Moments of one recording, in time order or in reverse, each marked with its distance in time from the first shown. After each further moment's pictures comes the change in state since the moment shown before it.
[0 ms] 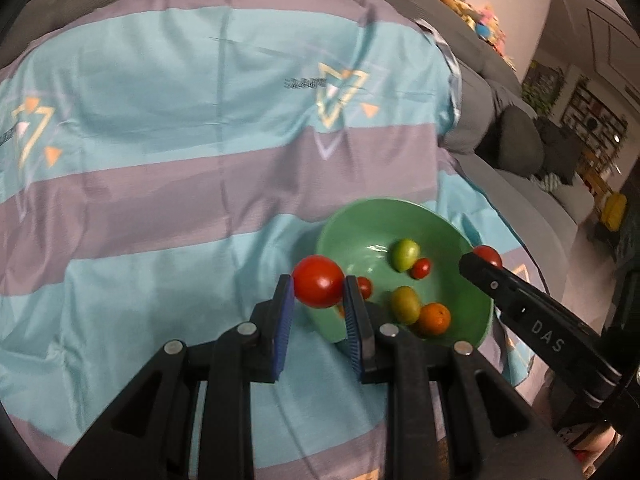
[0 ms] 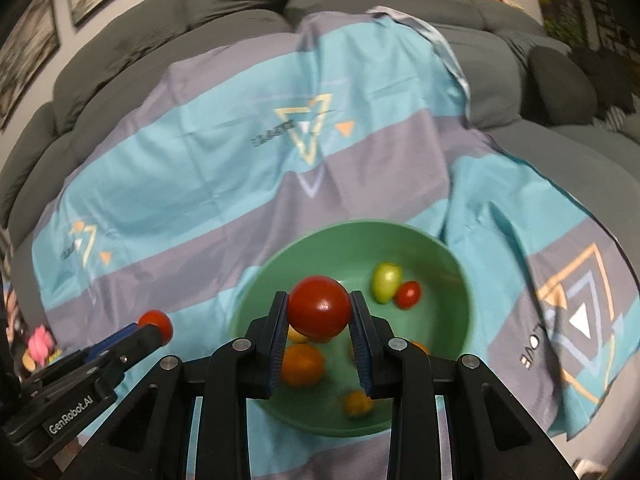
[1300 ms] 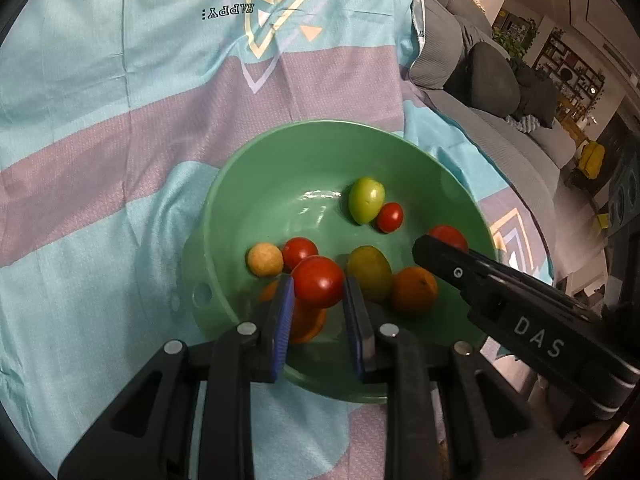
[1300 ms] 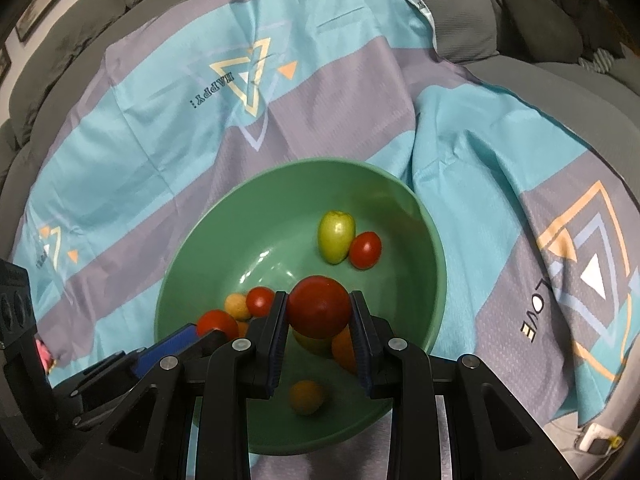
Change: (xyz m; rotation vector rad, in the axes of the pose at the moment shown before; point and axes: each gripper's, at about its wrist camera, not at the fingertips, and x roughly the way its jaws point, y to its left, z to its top) left arm 0.082 -0.039 -0.015 0.092 0.175 -0.105; right arm 0.045 -0.043 -0.010 0.093 0.165 -0.029
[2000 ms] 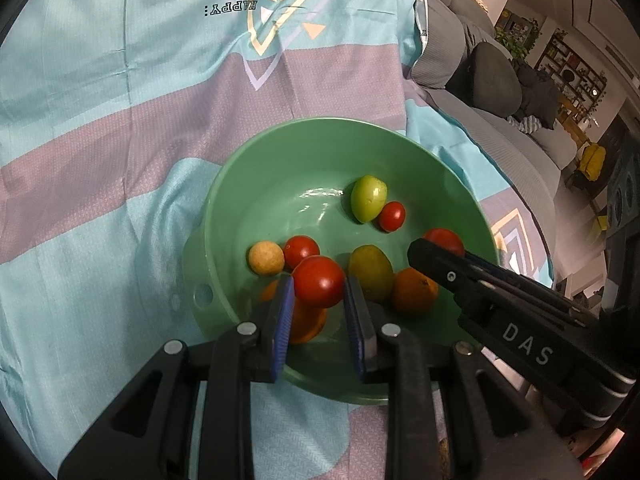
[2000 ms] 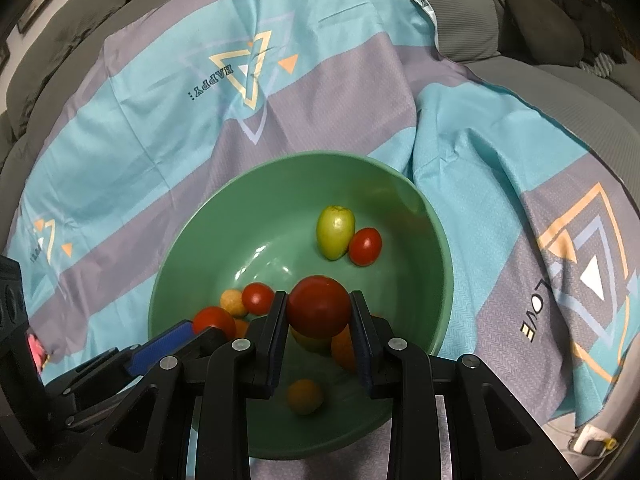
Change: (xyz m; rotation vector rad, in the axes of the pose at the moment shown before) left arm 0.002 0.002 0.000 -0.013 0.009 -0.003; right arm 0.003 0.003 -0.002 -0.011 0.011 -0.014
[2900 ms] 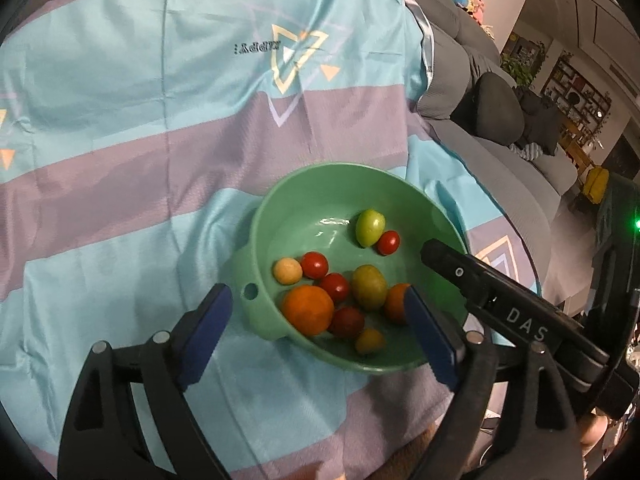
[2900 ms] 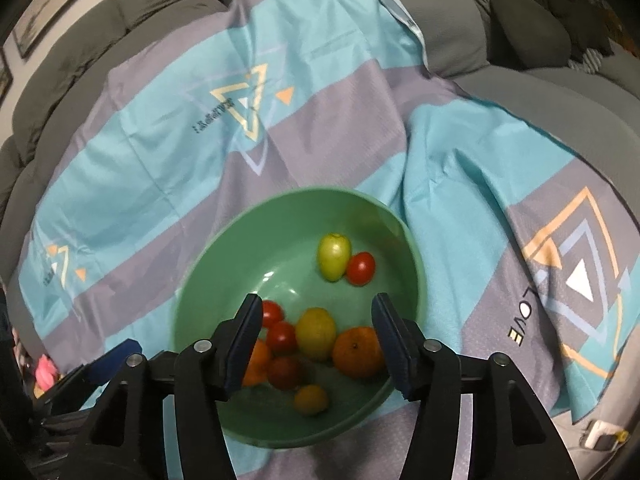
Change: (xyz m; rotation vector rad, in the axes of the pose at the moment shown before) left arm -0.060 0.005 0.004 -0.041 -0.085 0.034; right arm -0.032 0.003 0.004 0.027 -0.092 0.024
